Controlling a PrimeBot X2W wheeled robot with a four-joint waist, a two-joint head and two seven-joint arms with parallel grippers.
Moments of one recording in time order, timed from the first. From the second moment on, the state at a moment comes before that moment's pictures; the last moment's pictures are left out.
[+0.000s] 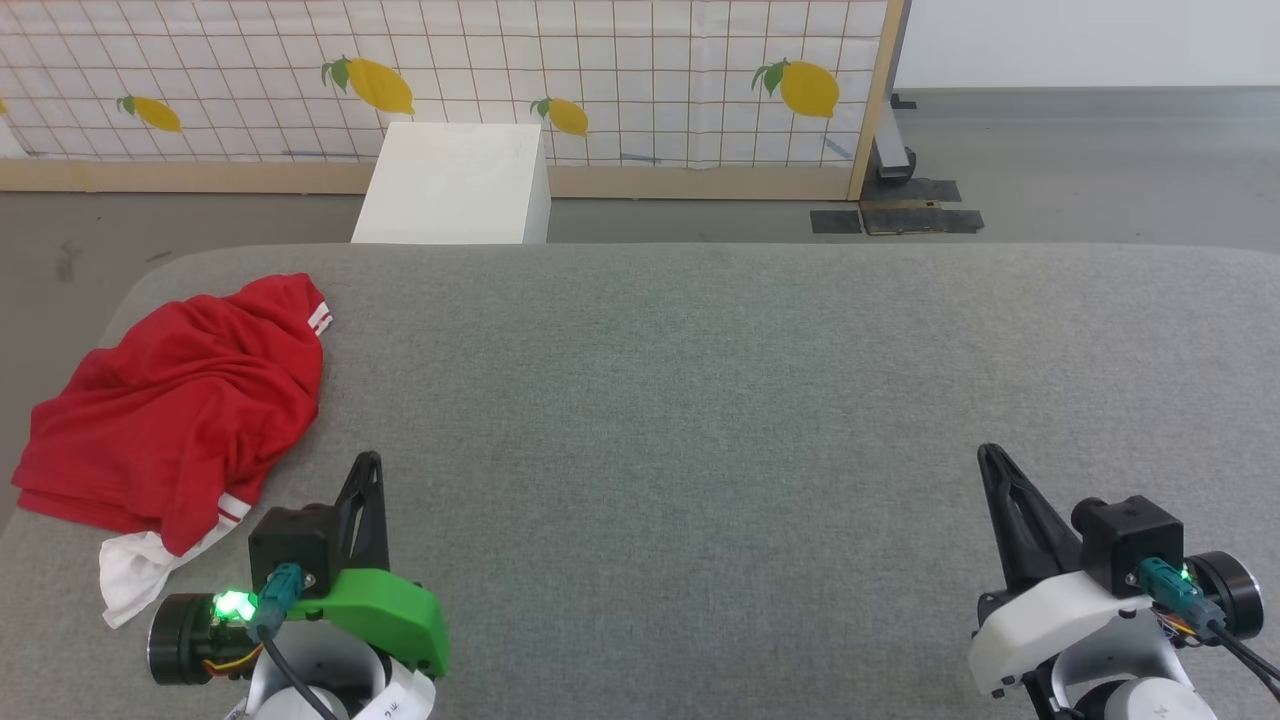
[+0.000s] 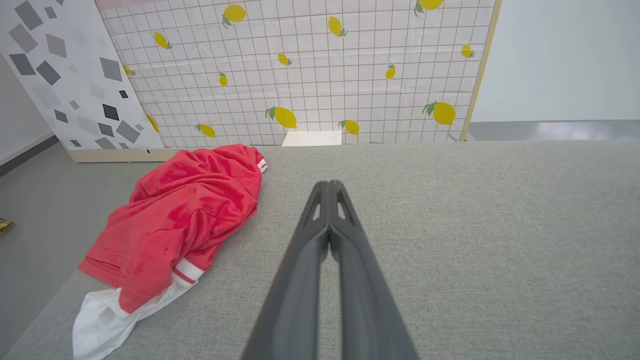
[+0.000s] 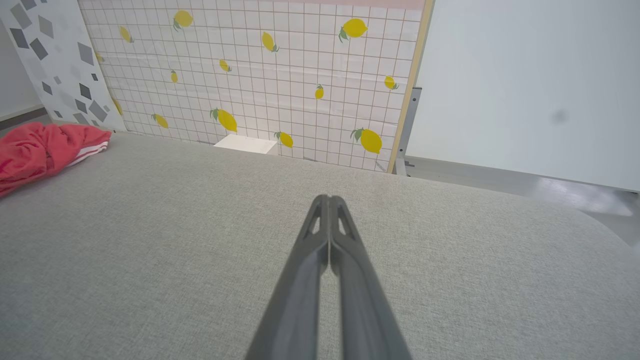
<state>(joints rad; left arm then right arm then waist) -0.01 0.05 0.00 0.00 -0.01 0.00 0.00 0.02 -0.05 0.00 0.01 0.01 0.13 0.00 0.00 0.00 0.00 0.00</state>
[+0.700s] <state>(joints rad) -0.01 0.06 -0.04 0.03 -0.04 0.01 -0.03 0.02 -0.05 -0.01 0.03 0.04 0.13 -0.03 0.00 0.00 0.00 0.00</state>
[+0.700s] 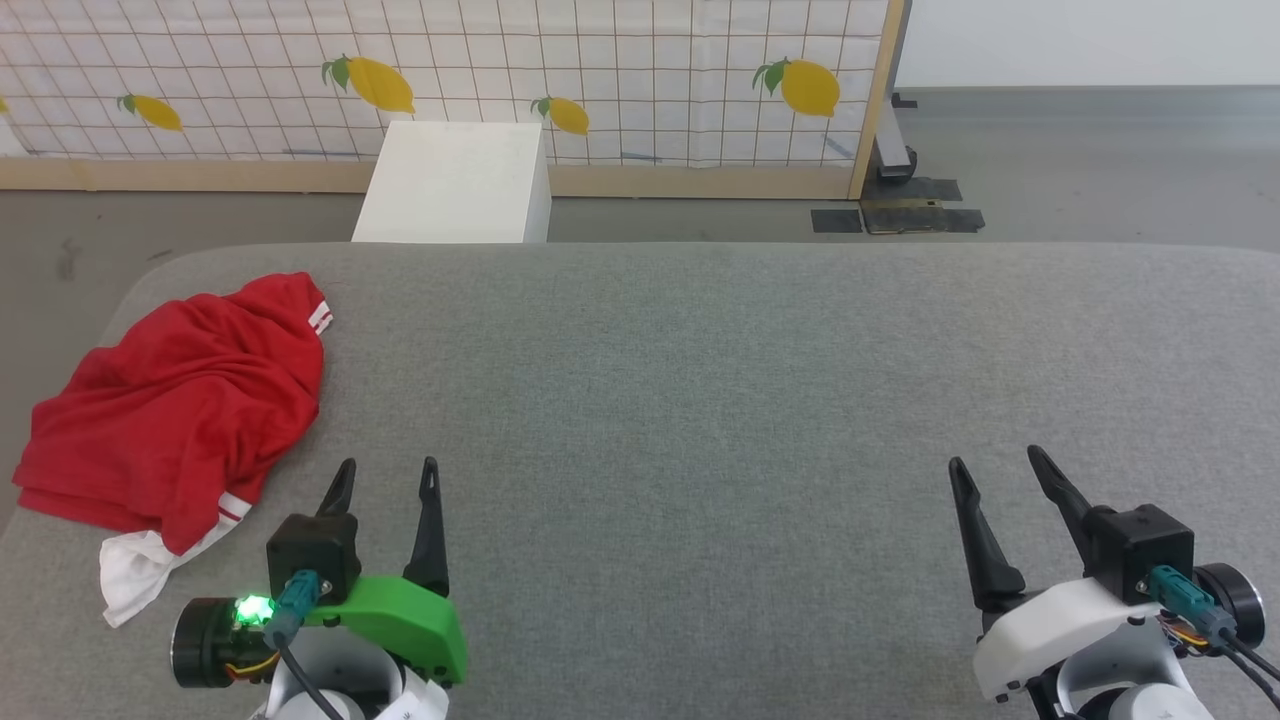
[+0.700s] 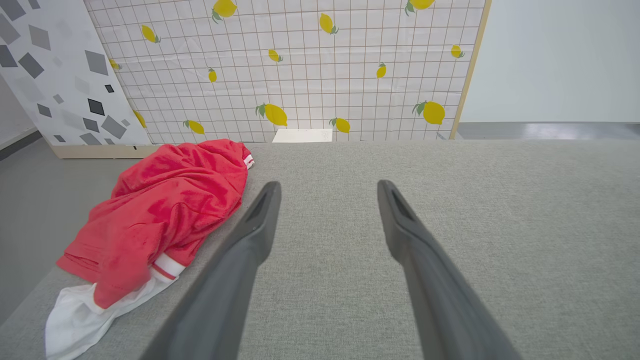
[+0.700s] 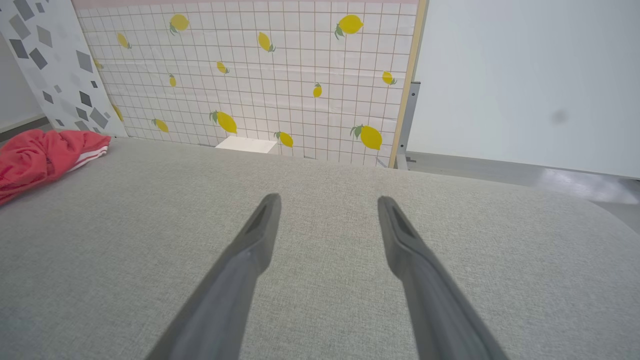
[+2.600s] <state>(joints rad) 0.02 0.07 -0.09 0.09 -0.13 0.10 -0.14 0.05 -0.05 -0.02 0.15 0.14 0.13 -0.14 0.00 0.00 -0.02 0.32</state>
